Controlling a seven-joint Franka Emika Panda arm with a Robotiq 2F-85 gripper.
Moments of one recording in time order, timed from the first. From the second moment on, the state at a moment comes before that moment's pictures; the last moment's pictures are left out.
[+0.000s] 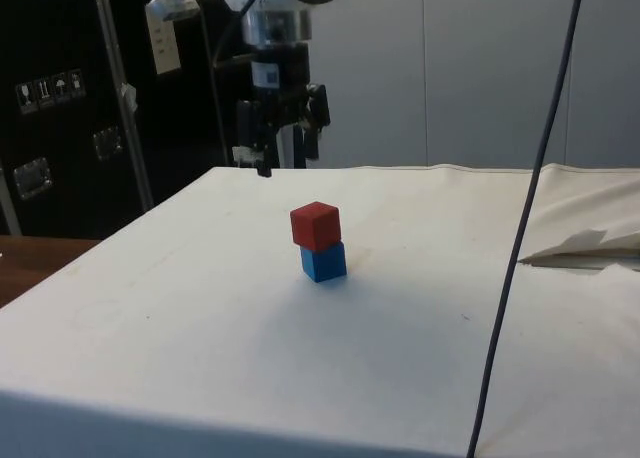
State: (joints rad) arm 0.05 0.14 -0.05 -2.25 0.00 2.45 0.42
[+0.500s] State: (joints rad) arm 0.05 0.11 -0.05 -2.24 0.00 2.42 0.29
